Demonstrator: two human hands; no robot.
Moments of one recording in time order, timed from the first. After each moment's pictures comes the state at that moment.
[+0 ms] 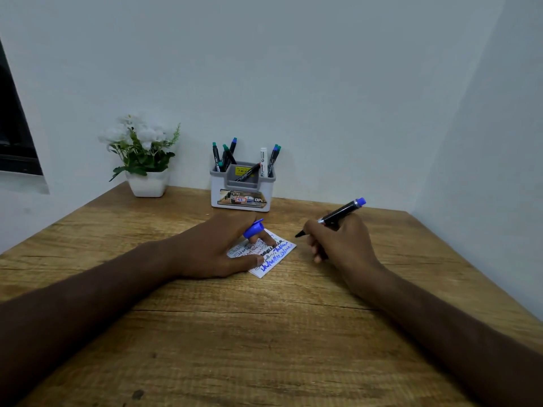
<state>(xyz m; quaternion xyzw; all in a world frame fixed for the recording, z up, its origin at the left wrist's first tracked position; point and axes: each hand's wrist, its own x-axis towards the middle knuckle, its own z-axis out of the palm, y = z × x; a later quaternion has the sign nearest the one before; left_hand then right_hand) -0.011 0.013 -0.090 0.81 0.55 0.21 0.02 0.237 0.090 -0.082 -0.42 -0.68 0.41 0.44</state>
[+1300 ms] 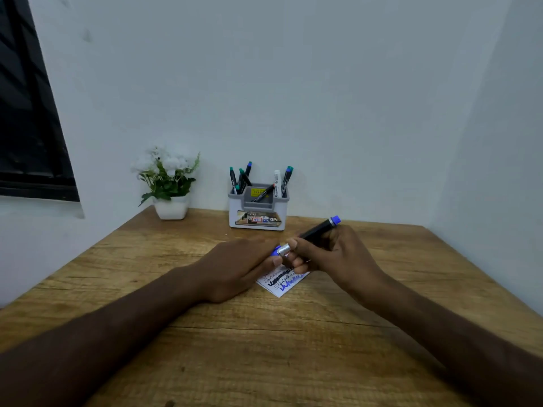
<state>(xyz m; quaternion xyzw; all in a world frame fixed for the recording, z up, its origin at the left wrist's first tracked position) 0.000 0.003 -0.085 0.81 0.55 0.19 -0.01 0.227 0.075 -0.069 -0.24 -0.75 0.49 0.38</state>
